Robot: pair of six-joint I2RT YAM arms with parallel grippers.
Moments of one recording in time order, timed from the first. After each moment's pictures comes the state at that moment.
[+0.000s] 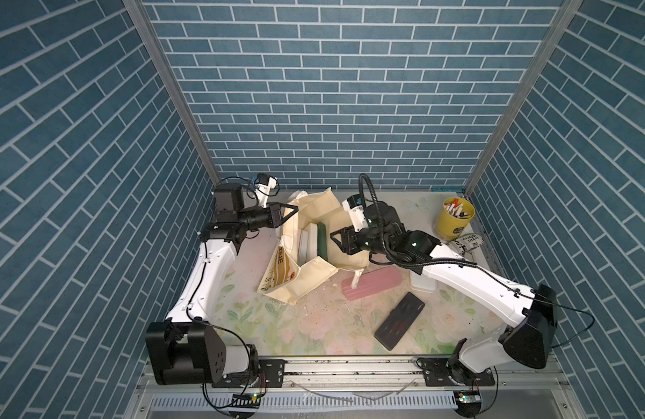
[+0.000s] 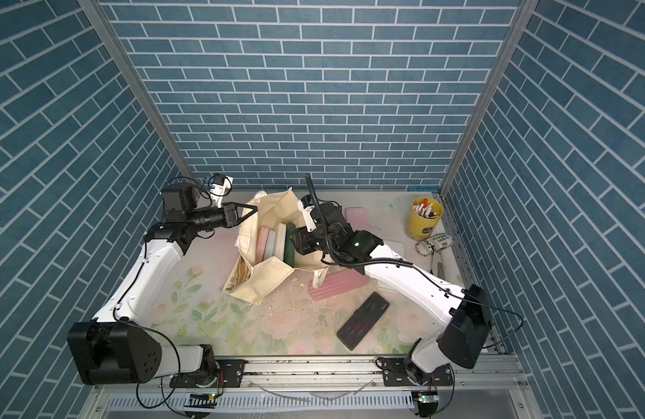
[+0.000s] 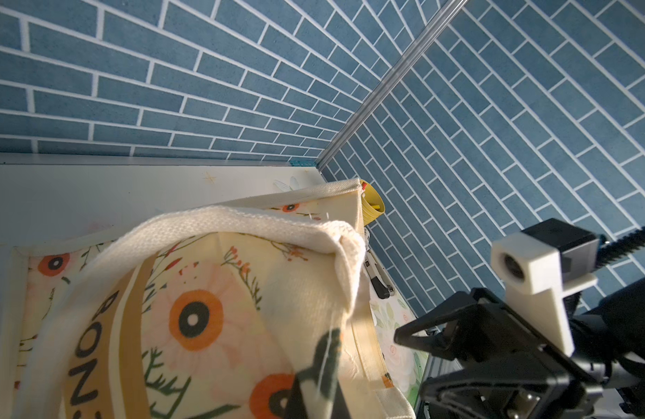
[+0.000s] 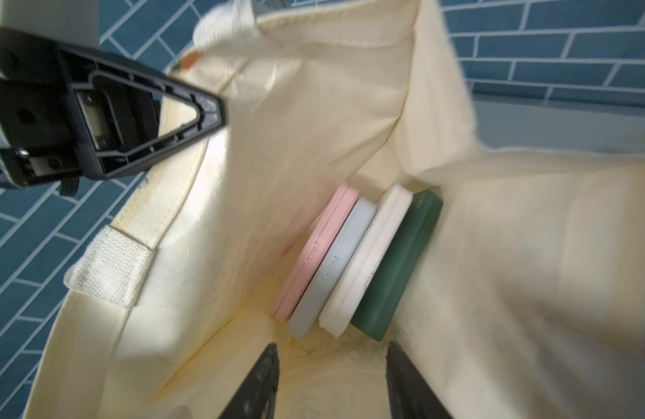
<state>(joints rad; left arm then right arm) 0.01 1.33 1.22 -0.35 0.96 -0.29 0.94 1.51 1.39 -0.39 -0.10 0.40</state>
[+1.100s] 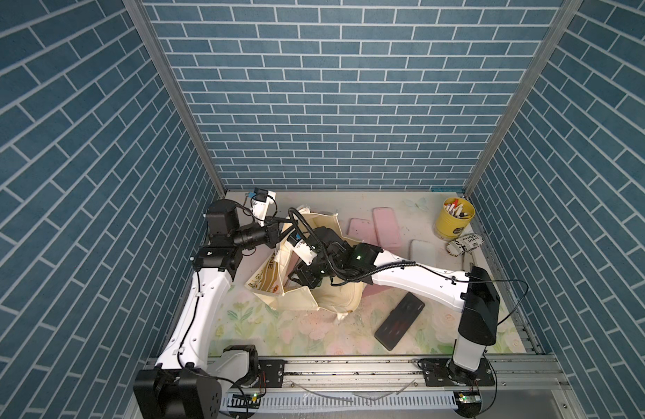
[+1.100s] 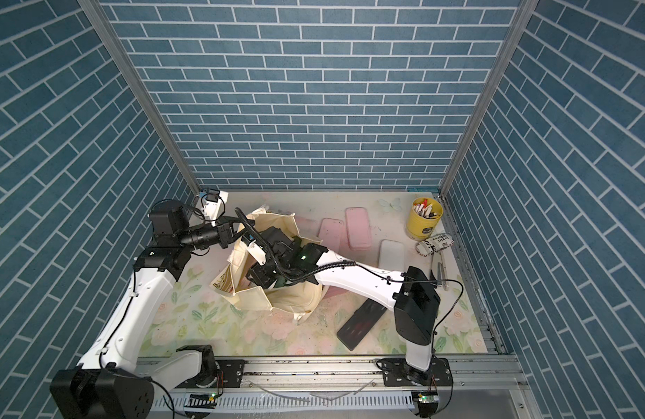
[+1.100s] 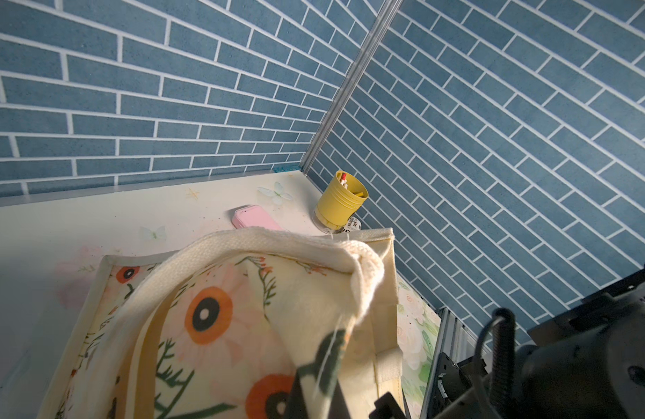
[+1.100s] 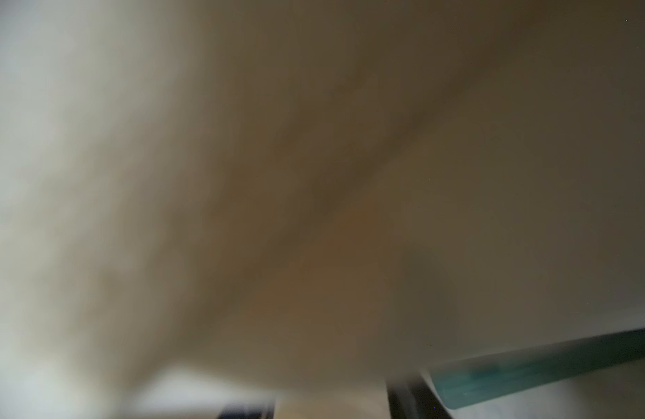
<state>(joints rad) 0.00 1.10 1.01 -0.27 1.00 -0.21 1.16 1.80 1.57 -0.47 -0.14 0.23</state>
